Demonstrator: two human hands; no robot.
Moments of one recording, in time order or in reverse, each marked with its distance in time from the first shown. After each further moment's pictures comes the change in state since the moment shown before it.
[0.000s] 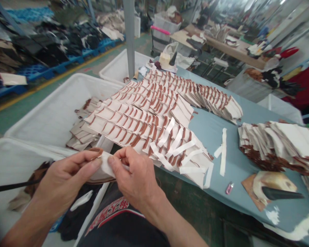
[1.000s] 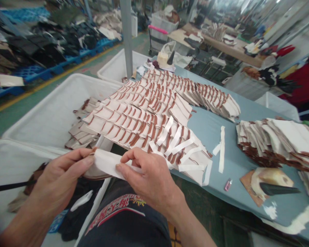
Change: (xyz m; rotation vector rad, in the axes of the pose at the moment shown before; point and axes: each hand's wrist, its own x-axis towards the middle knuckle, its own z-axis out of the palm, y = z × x) left_hand 0.001 -0.020 -0.007 -0.259 0.000 -0.111; right_hand -0.012 -0.005 -0.041 -0.154 -0.123 0.010
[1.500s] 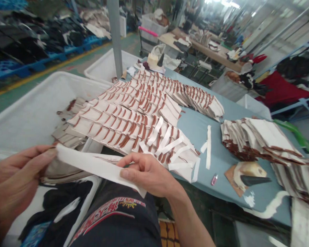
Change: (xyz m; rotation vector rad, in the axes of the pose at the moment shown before) left_hand 0.018 0.017 -0.018 -0.013 0.343 -0.070; right_hand -0.005 0.039 -0.025 0.620 -0.384 0.234
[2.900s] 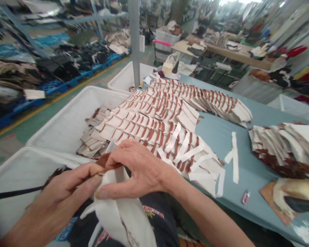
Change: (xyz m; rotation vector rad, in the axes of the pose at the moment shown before) left_hand -0.046 0.031 -0.005 0.541 -0.518 0.433; right_hand 0.076 -0.043 0.039 -0.750 -0.151 -0.922
